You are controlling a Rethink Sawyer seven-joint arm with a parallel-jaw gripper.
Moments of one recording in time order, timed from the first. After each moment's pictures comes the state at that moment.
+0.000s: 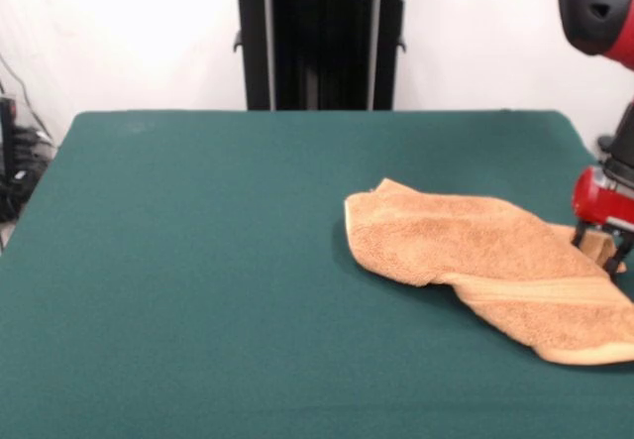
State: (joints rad) arm 0.62 -0.06 -0.55 1.24 0.52 0.41 2.12
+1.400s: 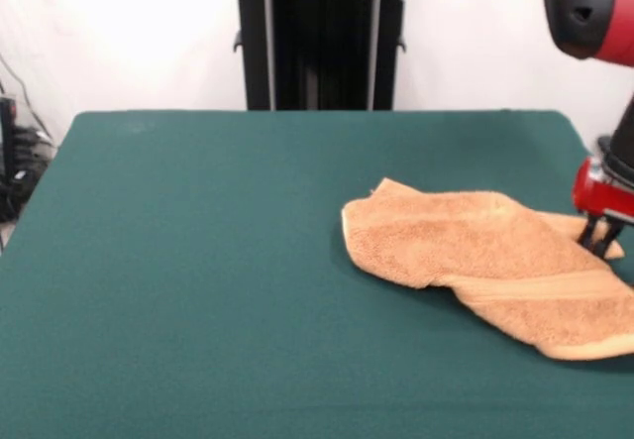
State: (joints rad) arm 0.53 -0.12 -0.46 1.24 0.52 0.60 2.12
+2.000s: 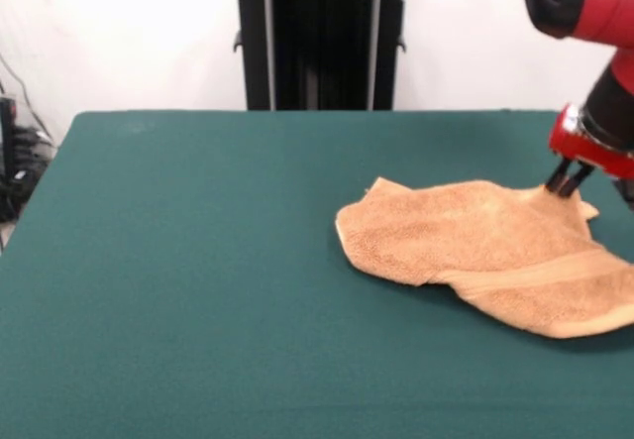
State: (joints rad) arm 0.50 -0.22 -0.40 1.35 0.47 0.87 2.12
